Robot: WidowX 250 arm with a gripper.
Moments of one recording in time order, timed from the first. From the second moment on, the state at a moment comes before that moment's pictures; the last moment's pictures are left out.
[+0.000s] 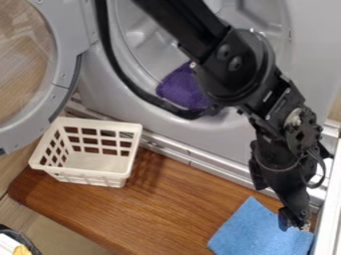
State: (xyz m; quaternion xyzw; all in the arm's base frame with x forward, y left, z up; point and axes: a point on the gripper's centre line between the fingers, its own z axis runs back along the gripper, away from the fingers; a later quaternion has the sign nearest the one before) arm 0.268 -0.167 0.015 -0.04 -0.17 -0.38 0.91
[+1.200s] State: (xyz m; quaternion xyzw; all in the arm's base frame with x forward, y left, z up) arm 0.266 -0.171 -0.051 -0.02 -0.12 -0.42 0.90
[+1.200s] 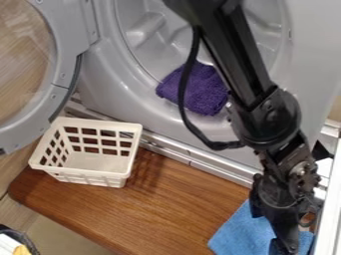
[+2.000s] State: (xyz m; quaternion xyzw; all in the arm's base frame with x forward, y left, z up) arm 0.266 -0.166 -0.078 -0.06 -0.15 -0.39 0.91
